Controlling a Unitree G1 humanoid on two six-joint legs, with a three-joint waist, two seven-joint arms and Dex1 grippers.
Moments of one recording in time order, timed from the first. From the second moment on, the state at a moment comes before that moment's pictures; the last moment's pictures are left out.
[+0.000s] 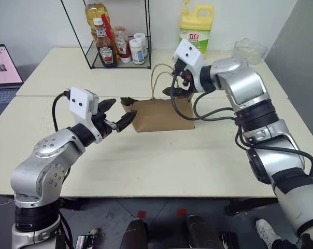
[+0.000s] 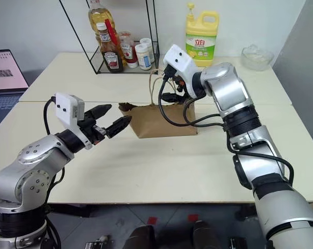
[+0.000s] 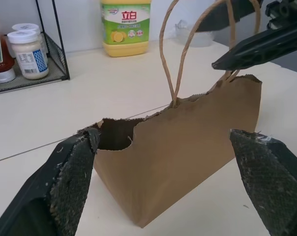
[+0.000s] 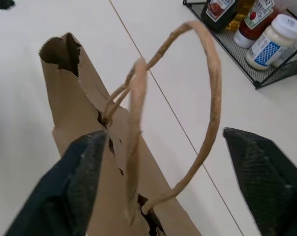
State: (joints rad) left arm -0.33 0.60 0.26 -0.44 -0.65 0.77 -0.45; right arm -1.28 -0.35 0.26 0.44 -0.02 0.67 0.97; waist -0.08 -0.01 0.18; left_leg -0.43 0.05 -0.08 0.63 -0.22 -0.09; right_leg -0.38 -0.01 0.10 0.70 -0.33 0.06
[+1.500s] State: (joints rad) left arm -1.32 0.52 -0.27 1.15 0.13 -0.10 -1.08; right arm -0.14 -0.29 0.06 -0.71 0.11 0.79 0.34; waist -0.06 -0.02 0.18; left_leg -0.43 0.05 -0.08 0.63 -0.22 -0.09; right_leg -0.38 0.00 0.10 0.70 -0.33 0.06
